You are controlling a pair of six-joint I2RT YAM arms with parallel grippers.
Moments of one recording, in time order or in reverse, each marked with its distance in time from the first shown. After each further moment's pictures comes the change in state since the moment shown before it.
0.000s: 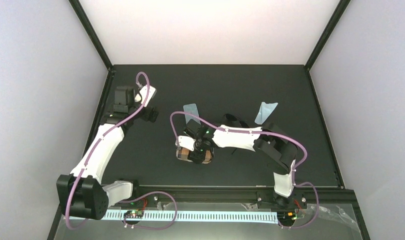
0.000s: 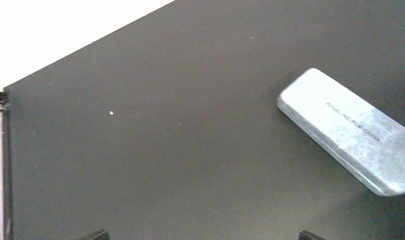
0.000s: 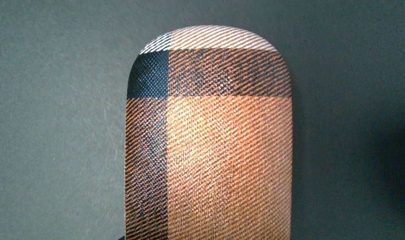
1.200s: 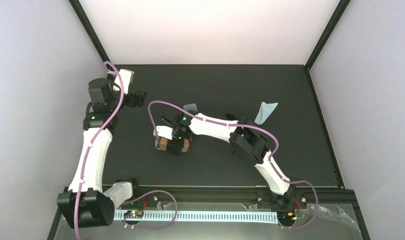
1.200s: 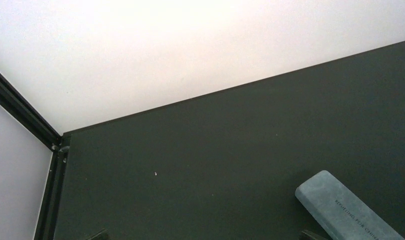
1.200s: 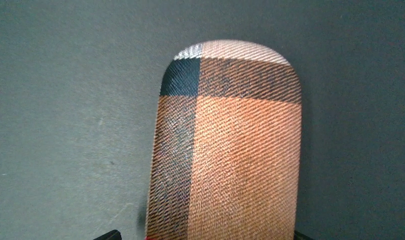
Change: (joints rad) left arm 0.200 -0.092 0.097 0.116 0.170 -0.136; right arm 0.006 0.384 0.608 -0.190 -0.077 -0.108
